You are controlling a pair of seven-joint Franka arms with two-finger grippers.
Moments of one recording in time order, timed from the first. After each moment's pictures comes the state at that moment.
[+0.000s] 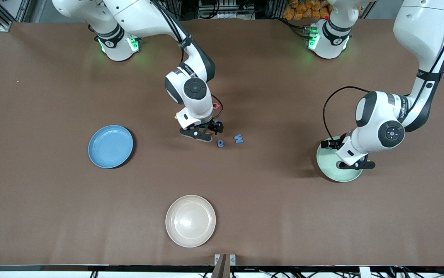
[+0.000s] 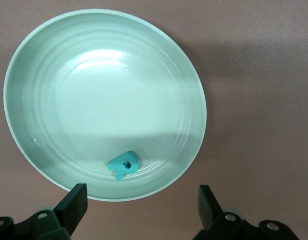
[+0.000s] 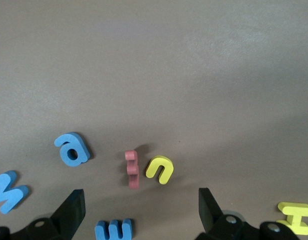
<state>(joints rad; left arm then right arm) 0.15 0.43 -0.31 -1.94 0.12 2.15 -0.23 0.81 0.59 -0.06 -1.81 0.06 2.40 1.01</state>
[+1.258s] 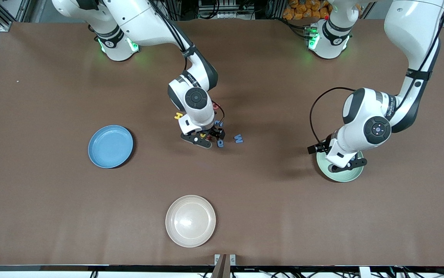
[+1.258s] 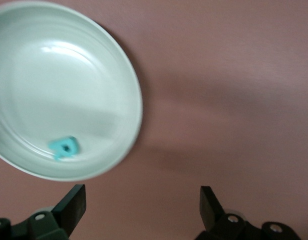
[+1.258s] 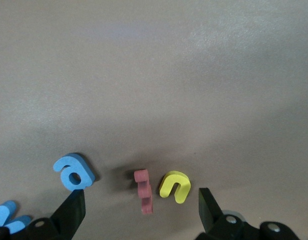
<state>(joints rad) 0.09 0.43 -0.36 -1.89 0.01 2.15 -0.55 0.81 0.67 -0.07 -1.74 0.12 2.41 1.05</state>
